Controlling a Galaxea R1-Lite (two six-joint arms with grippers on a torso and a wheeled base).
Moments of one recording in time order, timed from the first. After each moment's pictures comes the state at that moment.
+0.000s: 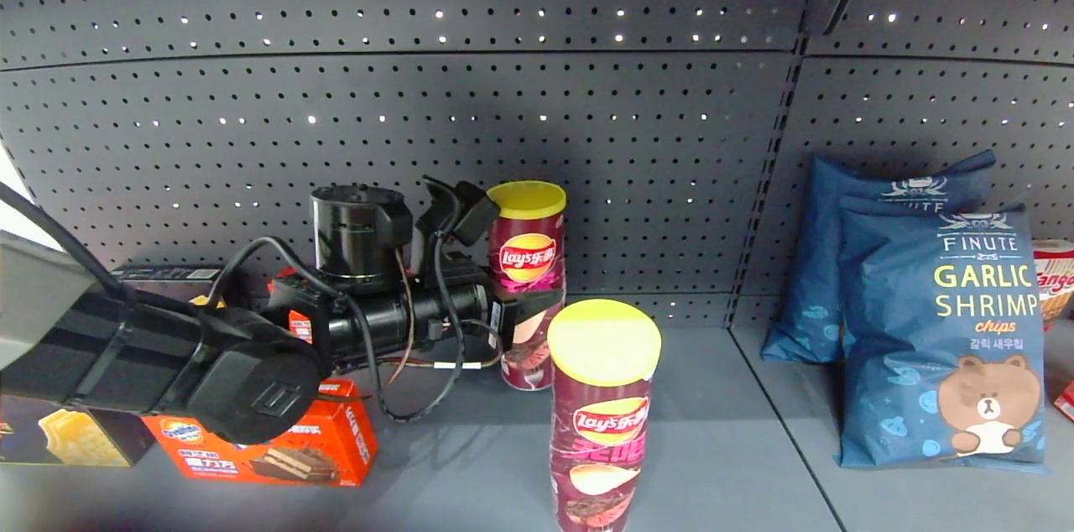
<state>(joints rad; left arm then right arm) -0.47 1.89 -0.92 -0.72 -0.41 0.03 0.35 0.23 -0.25 0.10 0.06 0.00</state>
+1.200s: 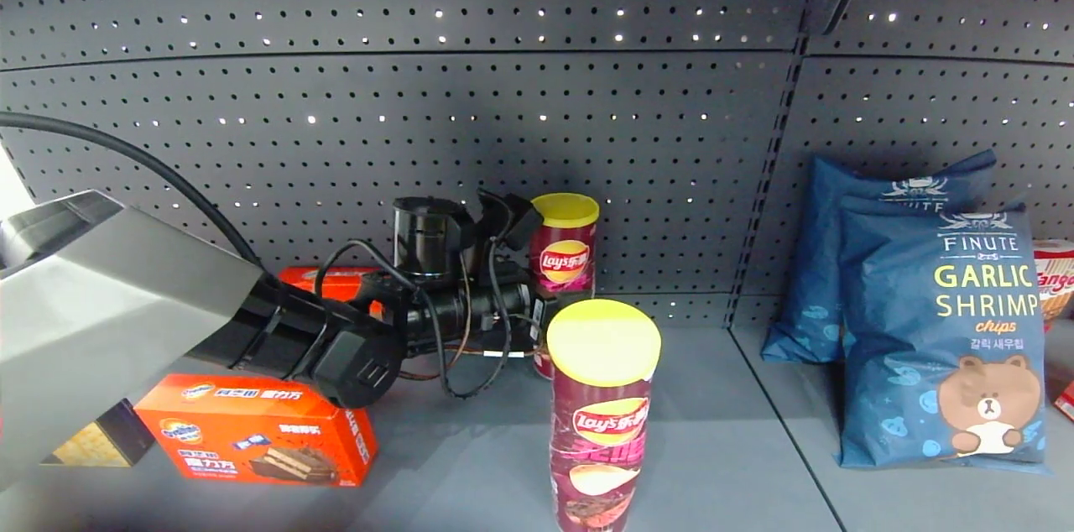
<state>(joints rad) -0.49 2.09 -1.09 -0.74 -0.42 0.03 0.35 0.20 -0.23 0.10 0.07 0.00</state>
